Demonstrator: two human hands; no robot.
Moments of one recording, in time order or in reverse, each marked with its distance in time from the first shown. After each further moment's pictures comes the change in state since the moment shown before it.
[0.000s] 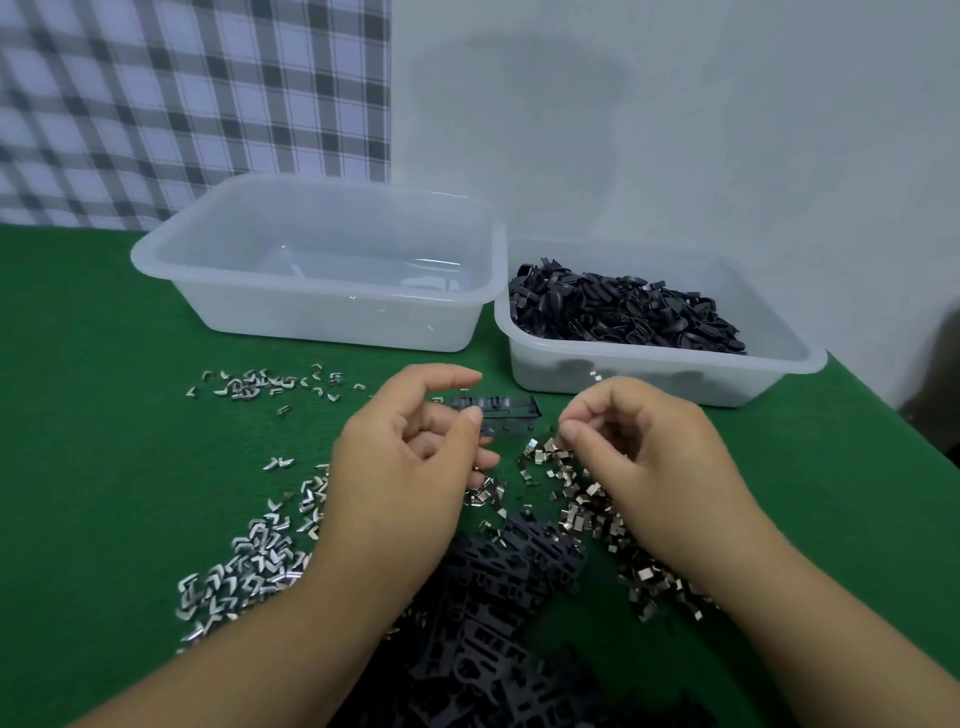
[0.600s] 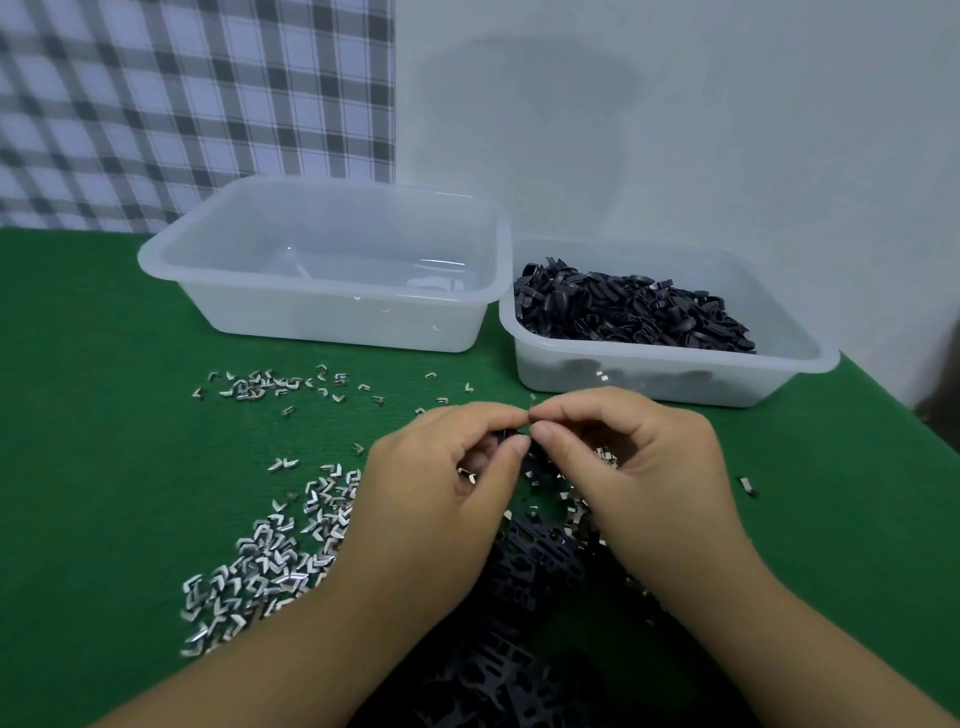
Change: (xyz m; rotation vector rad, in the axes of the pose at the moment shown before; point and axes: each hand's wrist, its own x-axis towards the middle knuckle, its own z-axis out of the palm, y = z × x) left_hand -0.007 0.001 0.002 0.424 -0.088 0.276; right_hand -0.005 -0.013 0.020 0.163 0.180 -0.128
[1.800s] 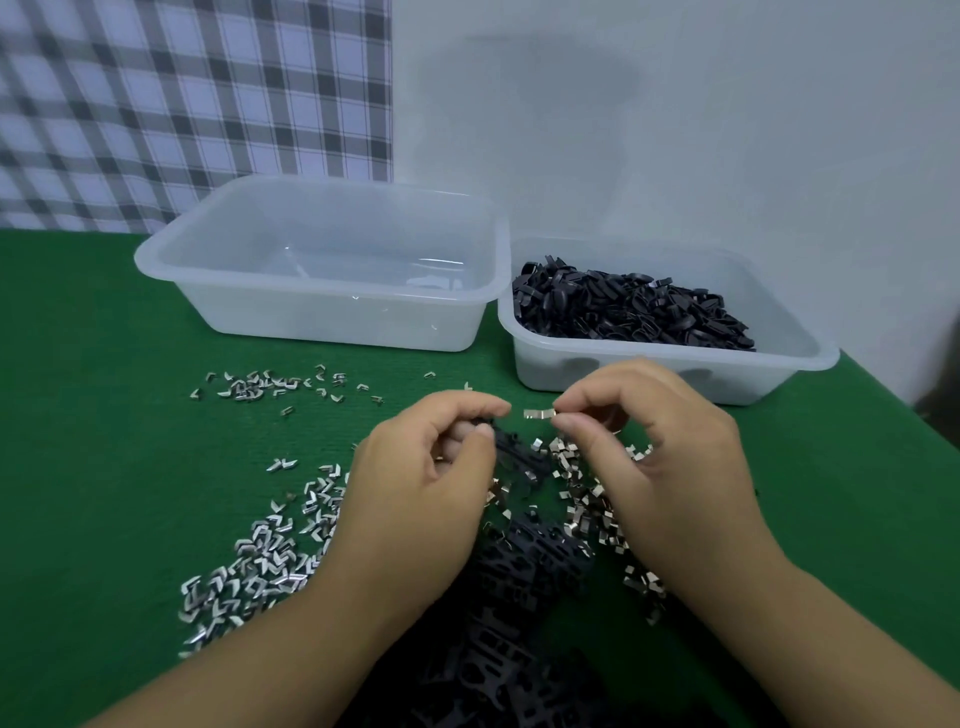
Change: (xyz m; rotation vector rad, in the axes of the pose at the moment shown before) left_hand 0.003 -0.001 -0.002 -0.272 -0.003 -0.221; right_hand 0.004 0.010 -0.012 -0.273 0.011 -0.304
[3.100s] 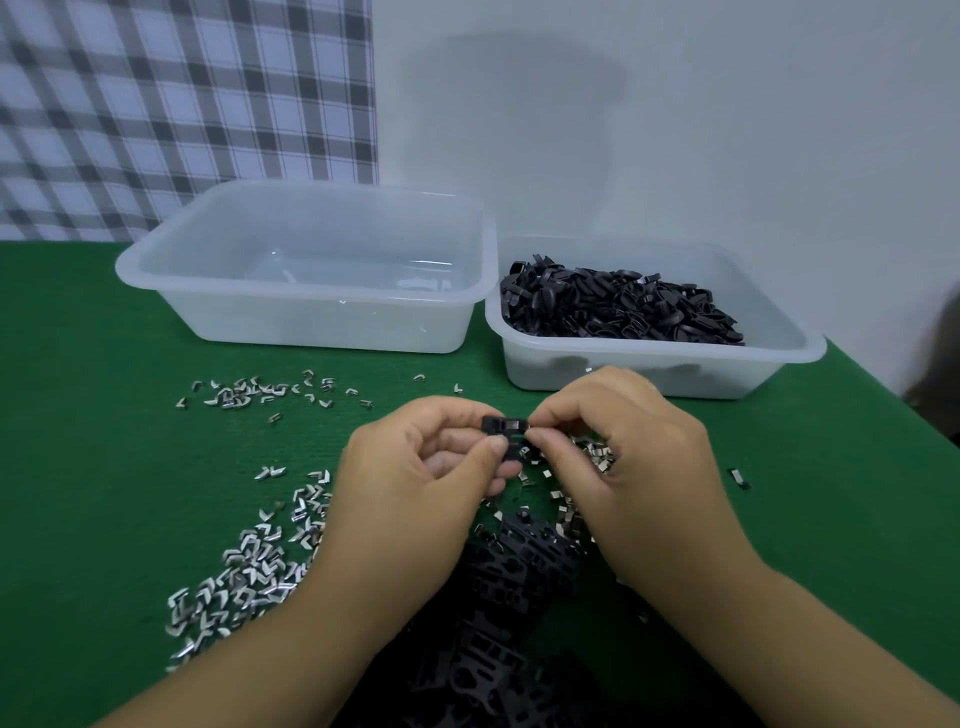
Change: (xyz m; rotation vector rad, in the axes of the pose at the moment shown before) left_hand 0.001 0.004 0.003 -0.253 -0.048 -0.139; right_hand -0.003 -0.005 0.005 -0.111 -0.045 0.002
